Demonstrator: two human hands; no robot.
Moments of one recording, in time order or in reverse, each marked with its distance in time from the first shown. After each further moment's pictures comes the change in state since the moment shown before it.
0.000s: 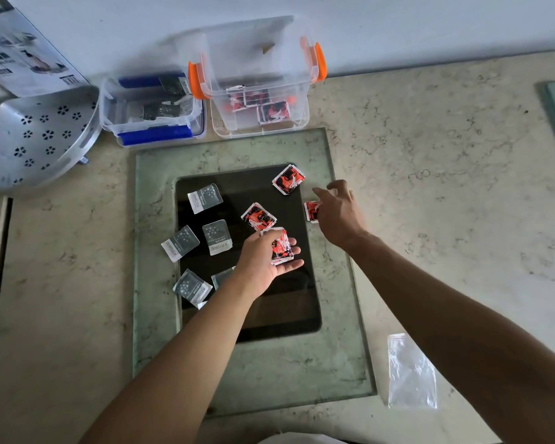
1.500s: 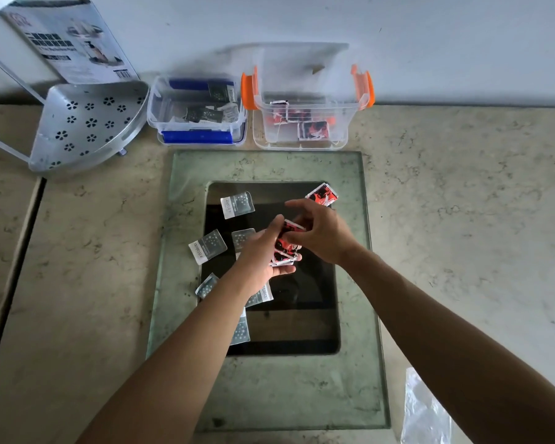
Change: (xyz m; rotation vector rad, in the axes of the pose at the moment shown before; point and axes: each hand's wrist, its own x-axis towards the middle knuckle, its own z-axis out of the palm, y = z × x) left_hand 0.010 0.040 -0.044 0.167 -0.033 0.108; right_hand 0.002 -0.085 0.003 0.441 -0.262 -0.228
